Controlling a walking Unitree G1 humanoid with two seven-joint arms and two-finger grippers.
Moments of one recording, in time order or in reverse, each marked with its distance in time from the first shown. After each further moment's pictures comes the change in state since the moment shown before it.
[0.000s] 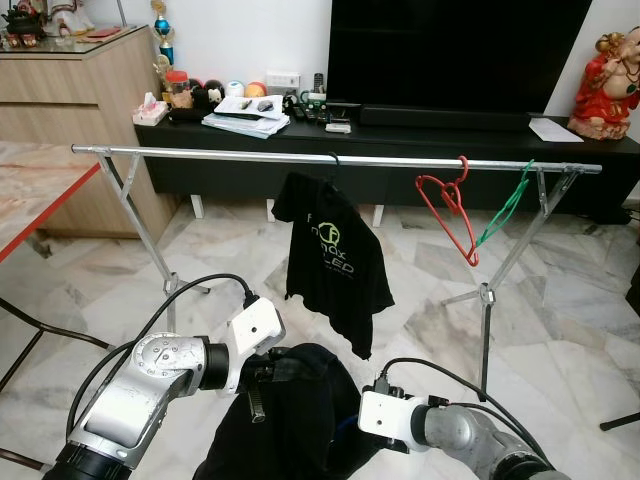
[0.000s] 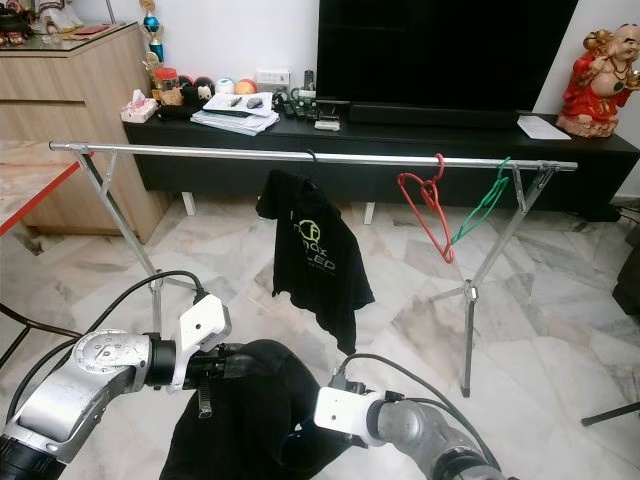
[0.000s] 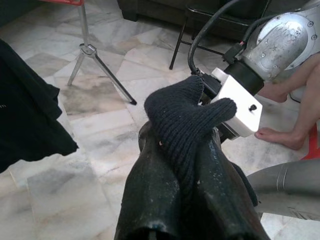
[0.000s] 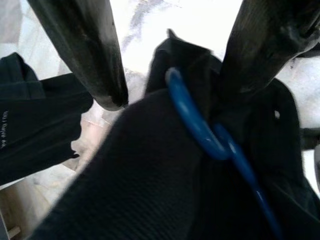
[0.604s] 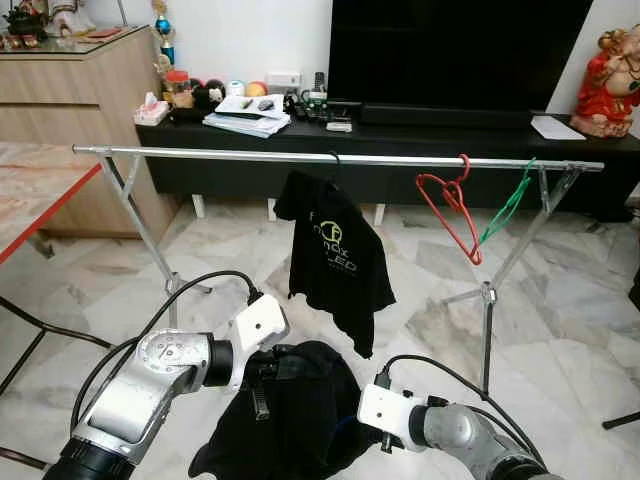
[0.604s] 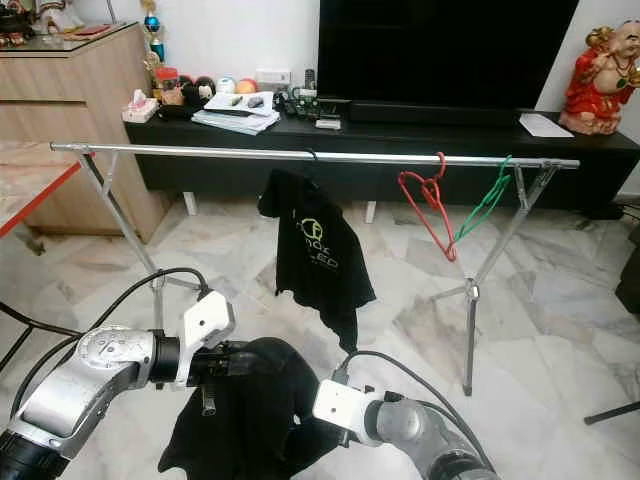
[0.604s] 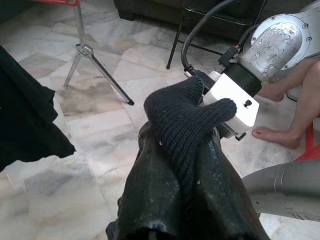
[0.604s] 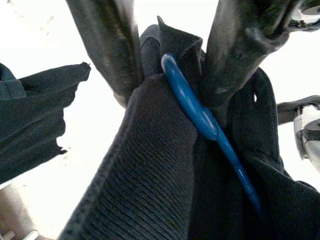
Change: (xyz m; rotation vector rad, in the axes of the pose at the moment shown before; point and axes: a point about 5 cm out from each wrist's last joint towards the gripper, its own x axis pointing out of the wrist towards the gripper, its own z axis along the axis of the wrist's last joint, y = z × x) left arm 0.004 0.000 0.004 0.002 -0.001 -0.015; right arm -0.001 -0.001 0.004 0.110 -0.056 0.032
